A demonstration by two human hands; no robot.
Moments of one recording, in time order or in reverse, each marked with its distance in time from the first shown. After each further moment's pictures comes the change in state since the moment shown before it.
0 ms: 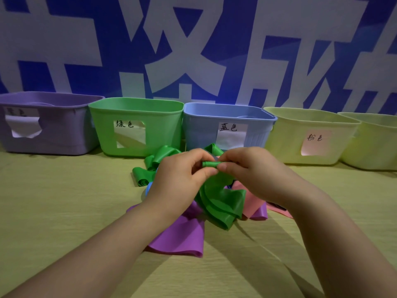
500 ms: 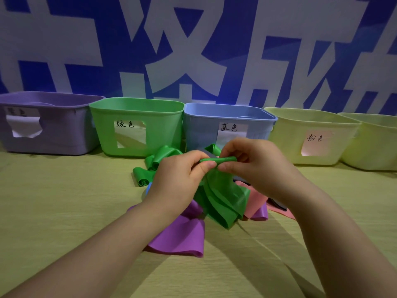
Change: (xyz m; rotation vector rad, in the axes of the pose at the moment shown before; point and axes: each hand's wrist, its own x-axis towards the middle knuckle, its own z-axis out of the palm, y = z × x) left_hand 0.001 -0.004 0.000 0.028 0.006 0.000; right_hand 0.003 0.005 0.001 0.106 0.182 -0.015
